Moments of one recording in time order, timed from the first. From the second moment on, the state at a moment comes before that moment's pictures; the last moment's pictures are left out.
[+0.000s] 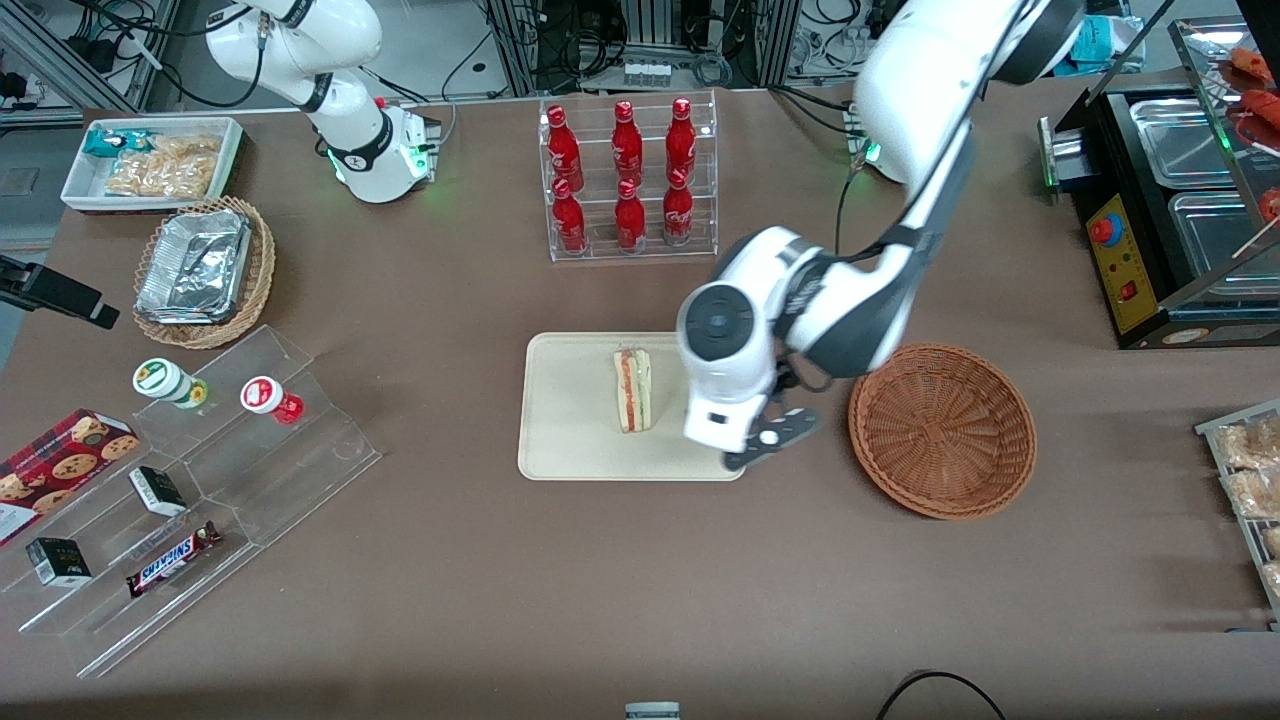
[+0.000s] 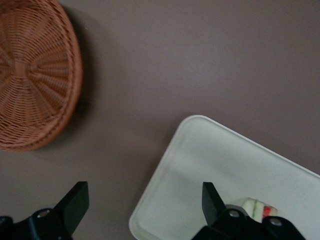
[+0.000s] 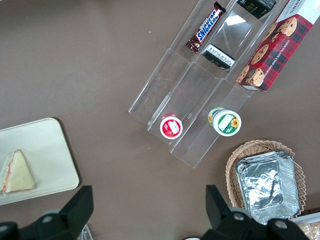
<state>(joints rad) -0.46 0.61 -0.16 -1.32 0.21 1.76 -1.10</state>
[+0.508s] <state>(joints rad) -0.10 0.34 -0.16 -1.60 0.18 1.69 -0.61</state>
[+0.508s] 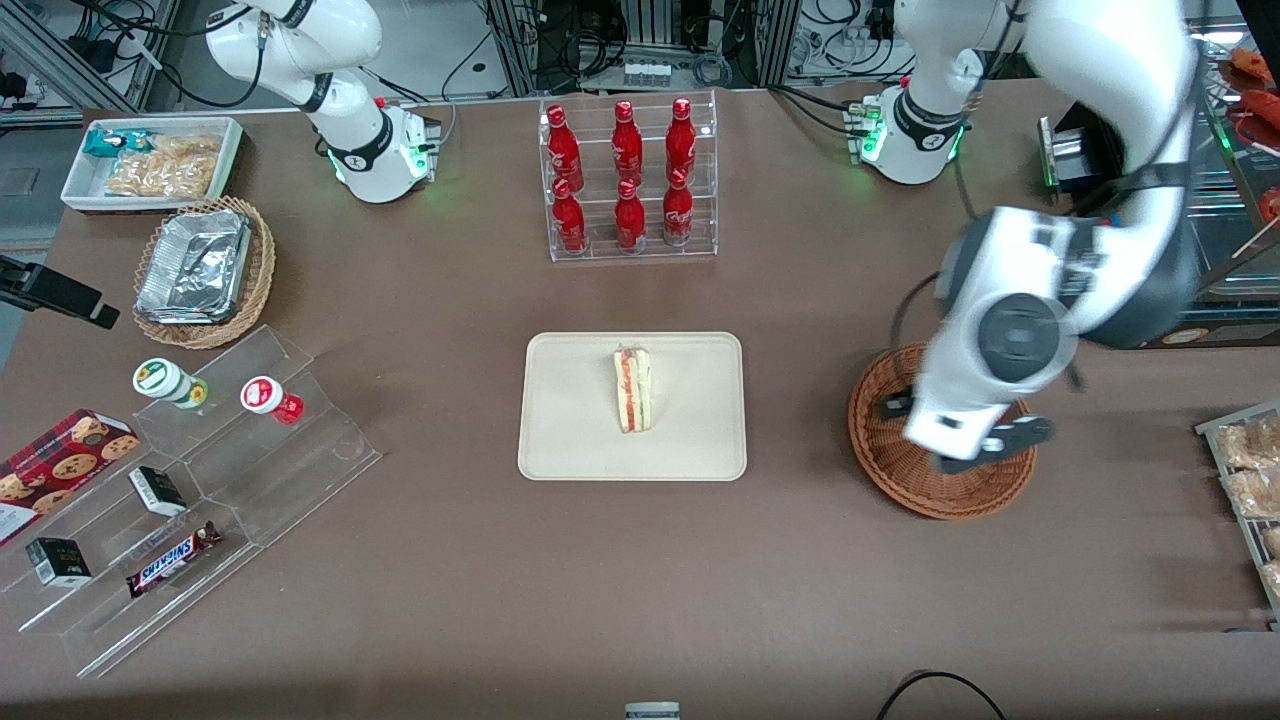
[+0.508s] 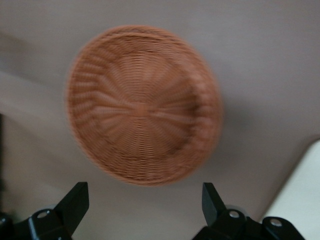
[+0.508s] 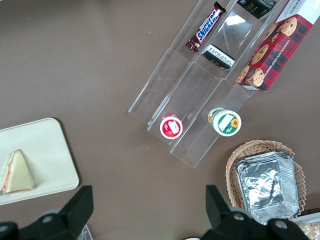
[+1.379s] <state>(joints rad) 0.11 0.10 -0.21 -1.56 0.04 1.36 -0.20</state>
